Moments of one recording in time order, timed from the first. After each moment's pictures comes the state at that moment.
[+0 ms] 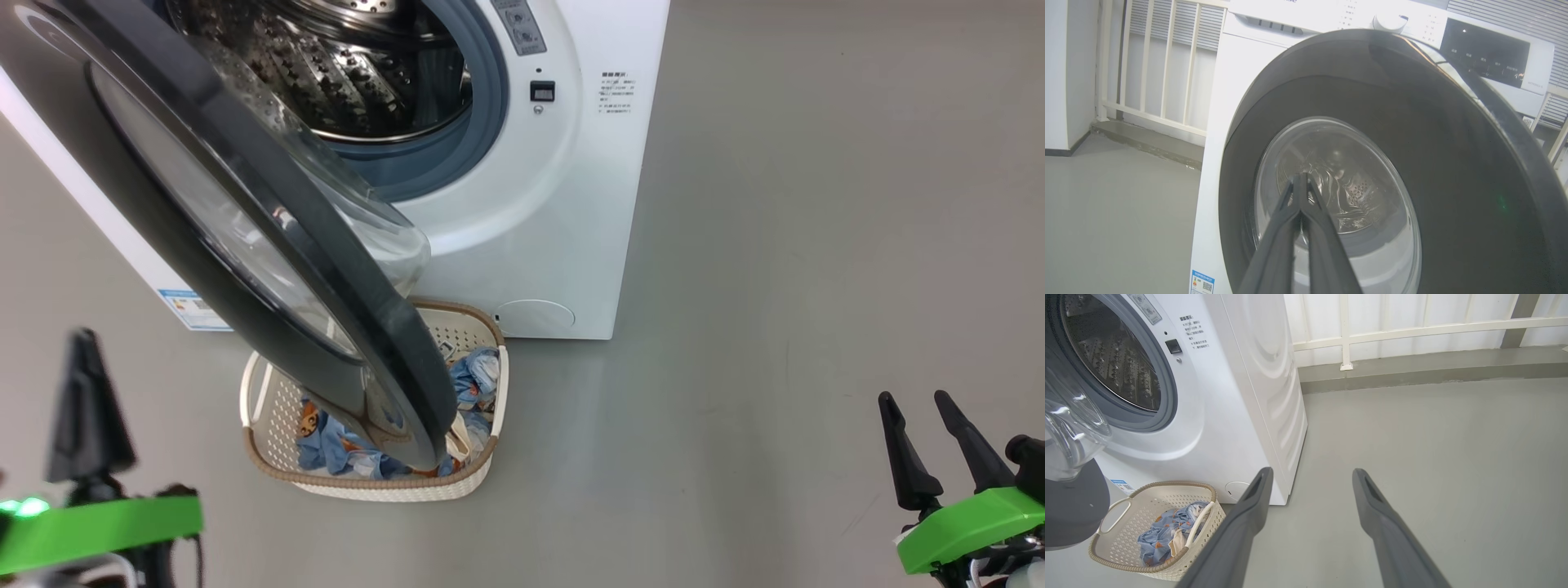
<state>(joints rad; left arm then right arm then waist) -0.11 0.04 0.15 0.02 -0.41 -0.13 -0.26 -0.12 -0.30 -0.02 0.37 0.44 0.13 -0.25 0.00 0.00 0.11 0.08</state>
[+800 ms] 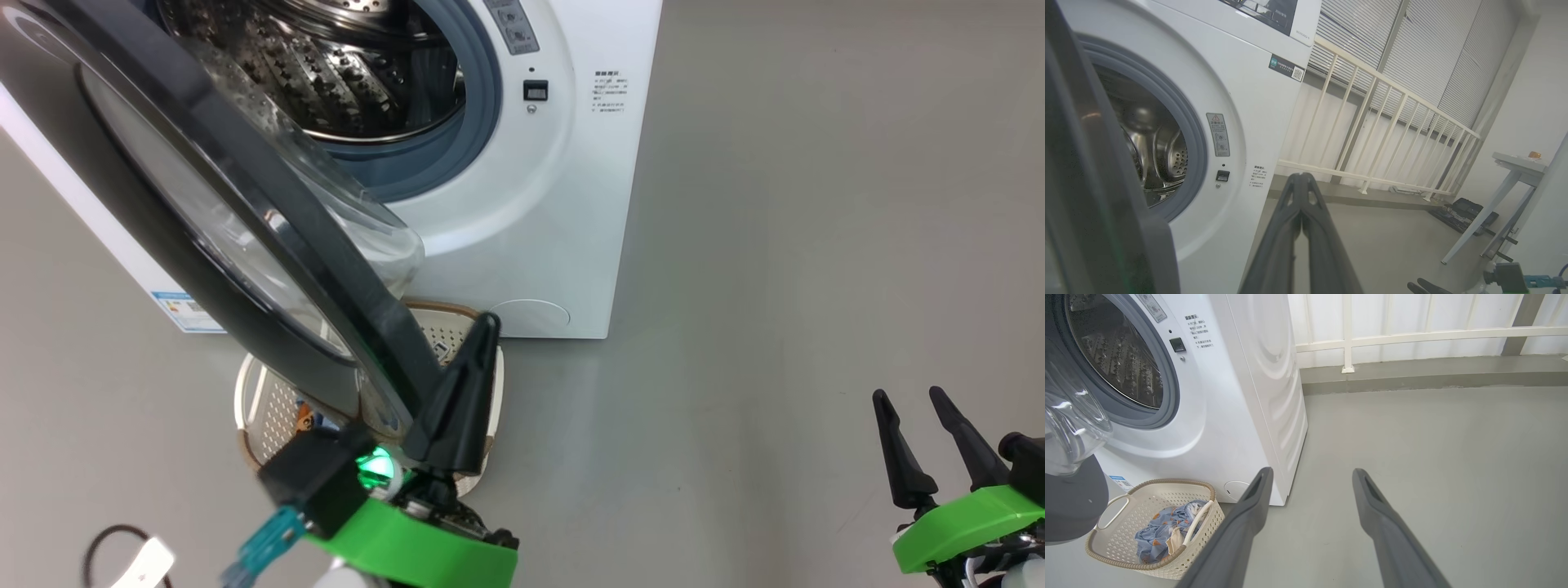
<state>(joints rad) -0.20 0.04 -0.50 -0.19 -0.51 -0.02 -0.24 -0.12 -0.30 -0.01 0.36 0.41 0.13 -0.25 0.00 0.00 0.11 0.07</state>
